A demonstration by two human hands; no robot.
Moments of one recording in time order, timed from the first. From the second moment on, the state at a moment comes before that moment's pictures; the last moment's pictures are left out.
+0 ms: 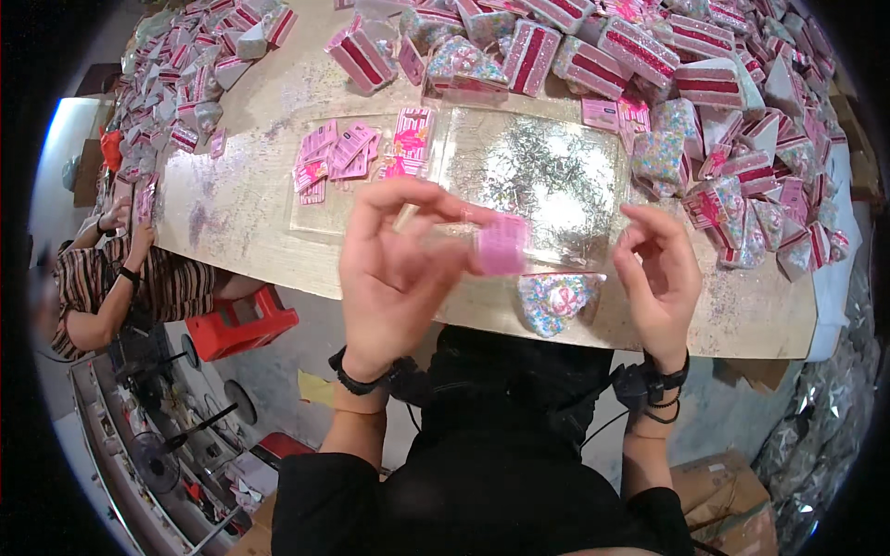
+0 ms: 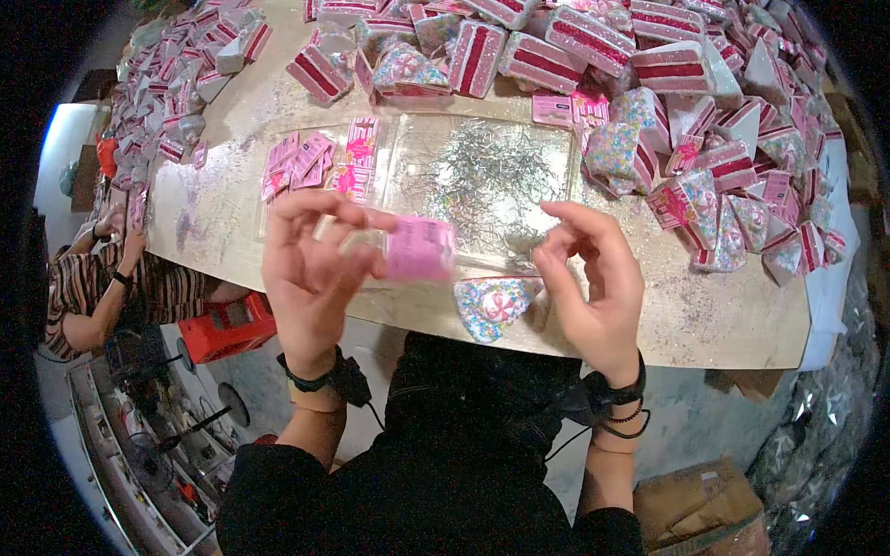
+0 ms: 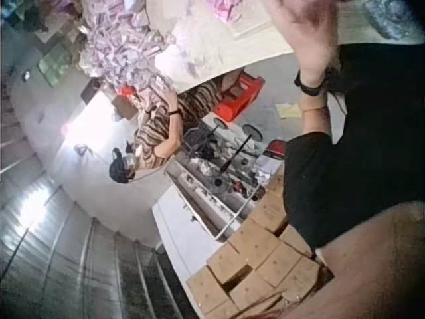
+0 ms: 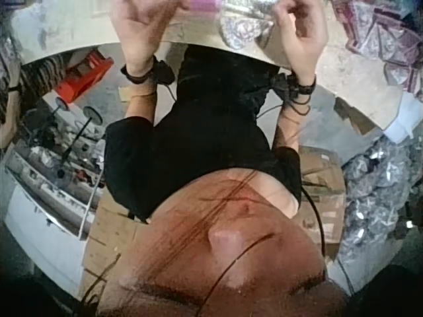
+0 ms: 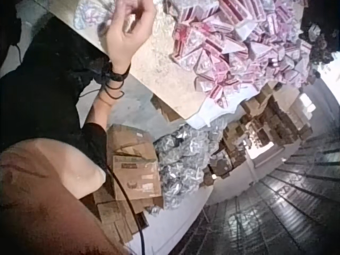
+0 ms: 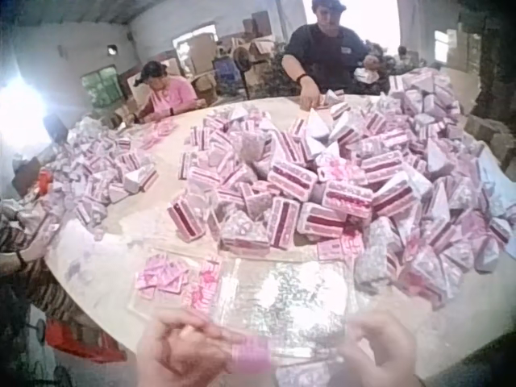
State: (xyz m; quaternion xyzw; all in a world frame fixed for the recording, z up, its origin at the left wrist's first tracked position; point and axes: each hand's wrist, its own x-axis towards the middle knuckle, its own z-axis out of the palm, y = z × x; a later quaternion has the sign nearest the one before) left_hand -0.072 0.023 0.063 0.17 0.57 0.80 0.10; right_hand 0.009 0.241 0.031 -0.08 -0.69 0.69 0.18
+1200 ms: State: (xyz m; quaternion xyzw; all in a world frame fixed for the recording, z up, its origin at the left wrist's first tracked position) left_hand -0.065 0.052 0.035 0.13 0.56 0.79 0.21; right_hand 0.001 0.239 0.012 -0.13 -0.72 0.66 0.18
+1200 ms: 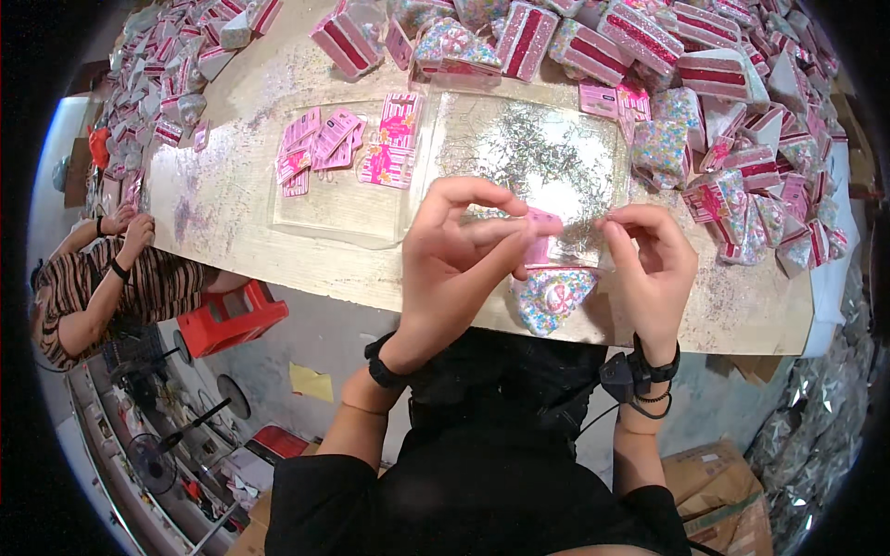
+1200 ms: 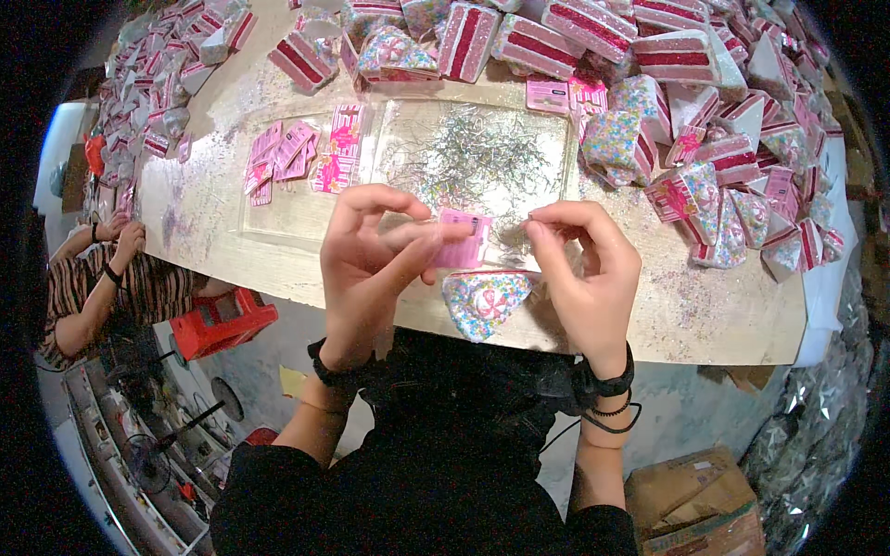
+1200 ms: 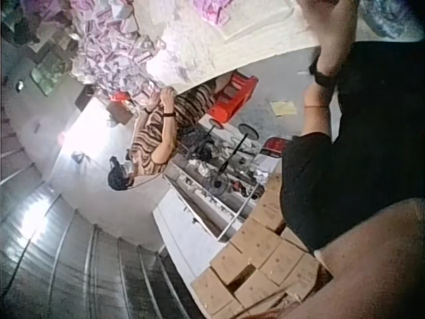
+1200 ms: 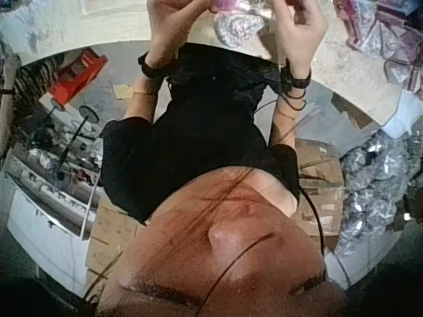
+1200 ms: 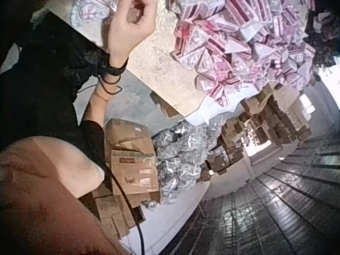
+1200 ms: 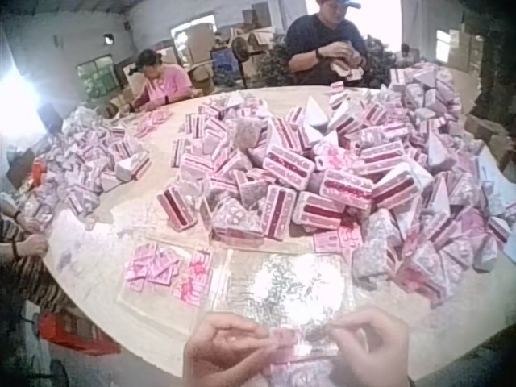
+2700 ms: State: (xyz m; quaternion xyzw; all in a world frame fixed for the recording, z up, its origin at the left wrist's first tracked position) left_hand -0.050 0.074 0.036 0.21 0.69 0.67 0.19; right_hand 0.007 0.231 0.031 0.06 -0.86 0.33 0.38
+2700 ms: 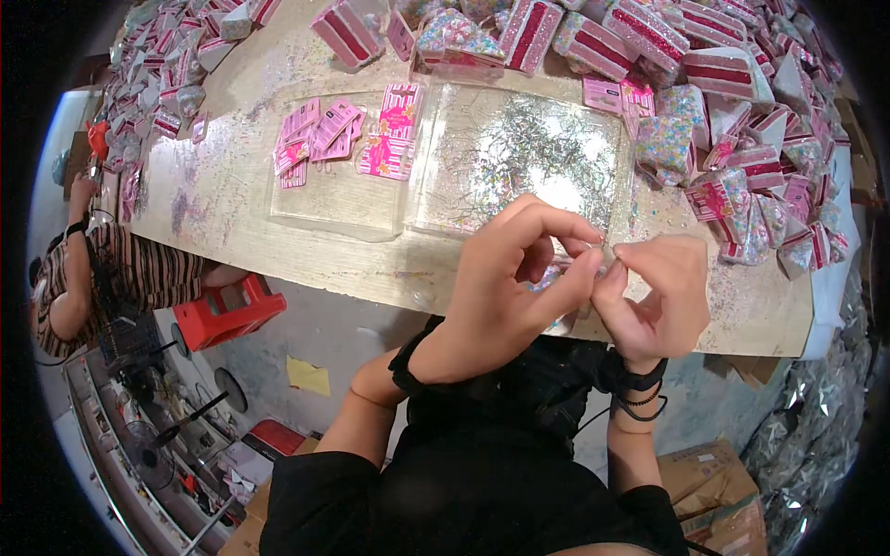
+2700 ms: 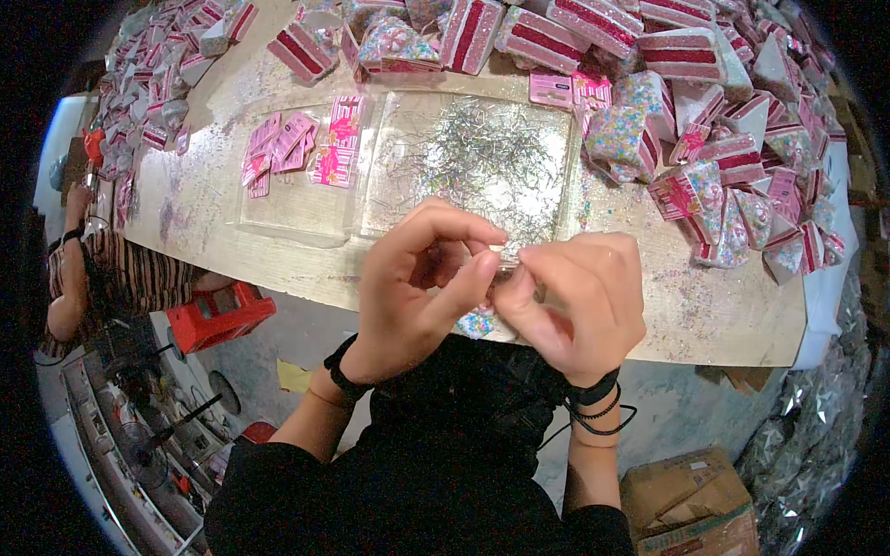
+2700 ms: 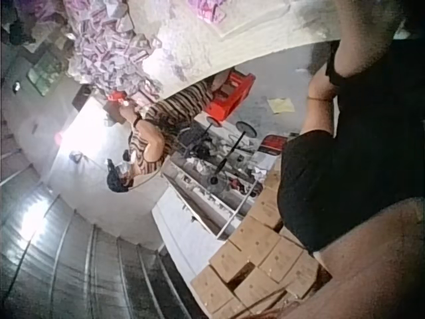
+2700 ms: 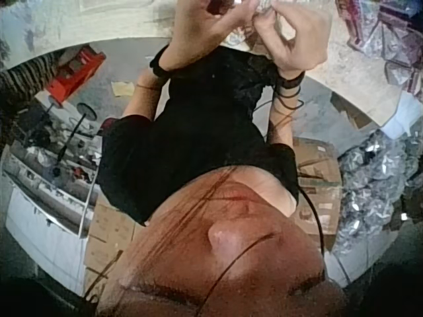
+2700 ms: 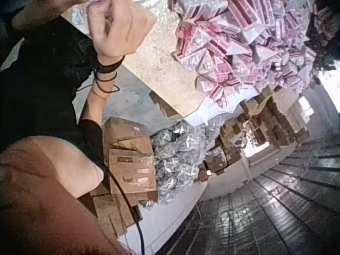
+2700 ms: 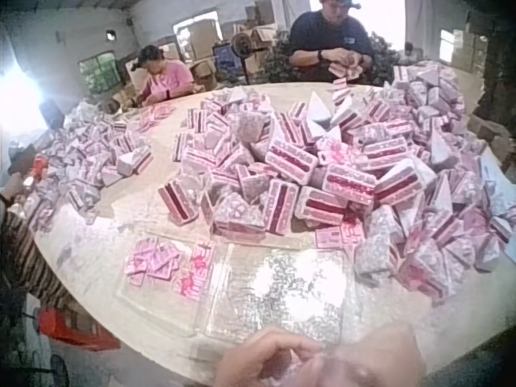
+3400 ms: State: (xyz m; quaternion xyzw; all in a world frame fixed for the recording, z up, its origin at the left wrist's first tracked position) left_hand -0.048 0.072 0.050 0.24 0.54 0.79 0.19; right_hand 0.024 0.216 0.035 -0.14 -0.49 0.86 0.05
